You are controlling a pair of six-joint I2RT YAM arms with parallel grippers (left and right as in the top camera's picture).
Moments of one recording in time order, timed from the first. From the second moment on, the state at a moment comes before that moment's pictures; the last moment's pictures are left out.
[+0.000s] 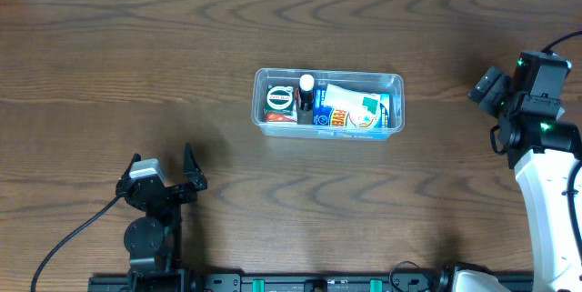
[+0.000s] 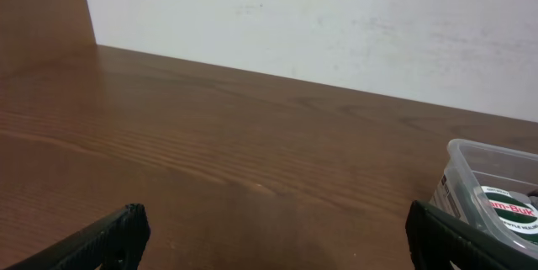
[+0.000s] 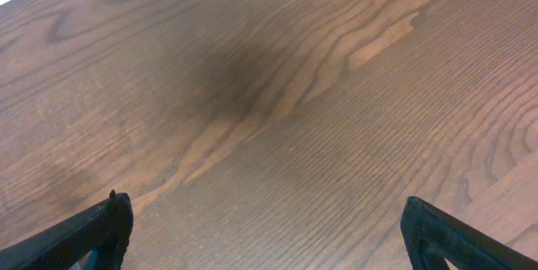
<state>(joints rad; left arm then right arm) 0.05 0.01 0.03 -0.13 -0.09 -0.14 -0.17 1.29 1.02 -0.56 0.28 0.39</state>
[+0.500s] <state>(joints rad) 0.05 0.01 0.03 -0.13 -0.09 -0.14 -0.17 1.29 1.02 -0.56 0.28 0.39</state>
